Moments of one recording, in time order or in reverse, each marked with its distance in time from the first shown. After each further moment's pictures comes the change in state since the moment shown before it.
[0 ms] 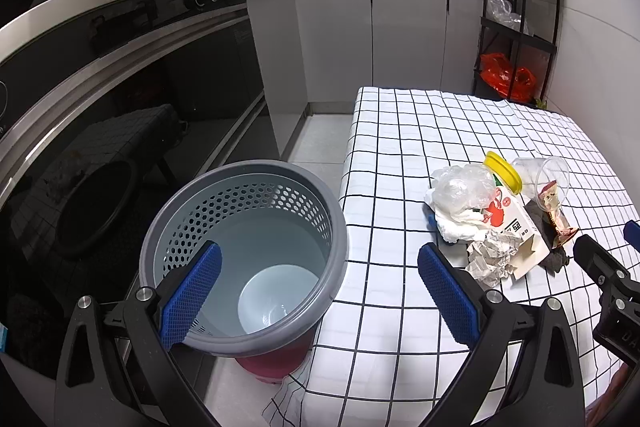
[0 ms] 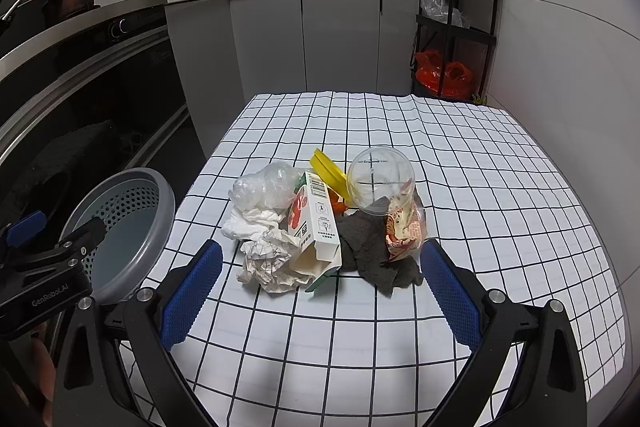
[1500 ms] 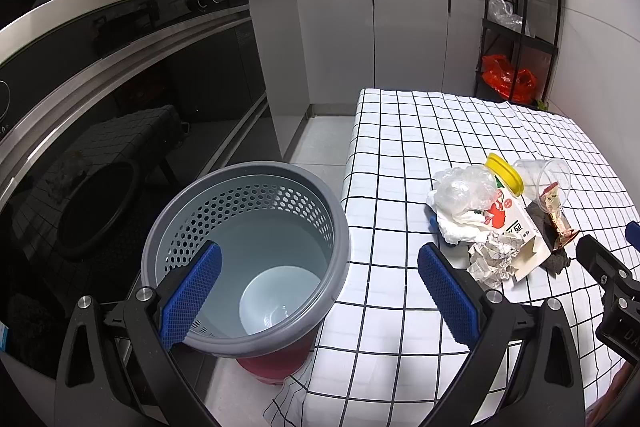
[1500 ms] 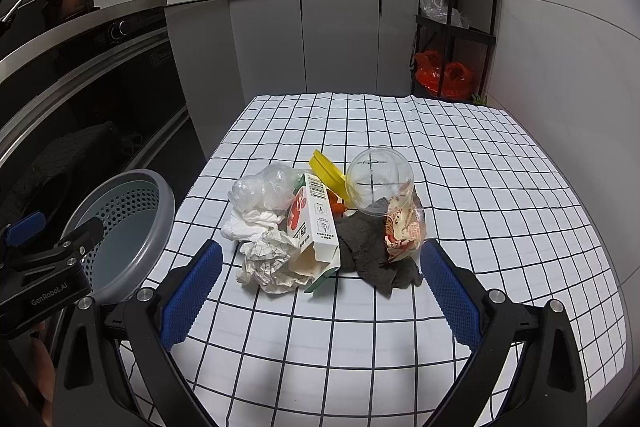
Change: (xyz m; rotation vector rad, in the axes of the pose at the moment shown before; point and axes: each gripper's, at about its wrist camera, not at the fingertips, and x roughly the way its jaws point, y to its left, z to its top) left arm 0.000 0.002 0.001 -0.002 -0.006 0.004; right arm -0.001 -0.001 0.000 0.002 -0.005 0.001
